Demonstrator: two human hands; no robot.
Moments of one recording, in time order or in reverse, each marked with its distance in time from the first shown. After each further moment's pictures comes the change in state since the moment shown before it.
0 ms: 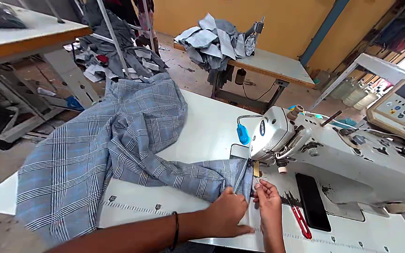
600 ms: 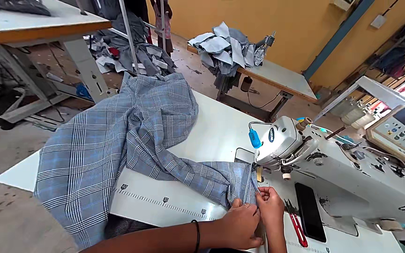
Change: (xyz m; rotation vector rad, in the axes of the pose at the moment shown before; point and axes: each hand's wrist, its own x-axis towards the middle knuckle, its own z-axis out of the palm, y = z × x) left_hand 0.014 0.023 0.021 0.002 -0.048 -0.080; right_hand 0.007 -0.017 -0.006 -0.691 -0.075 -0.181
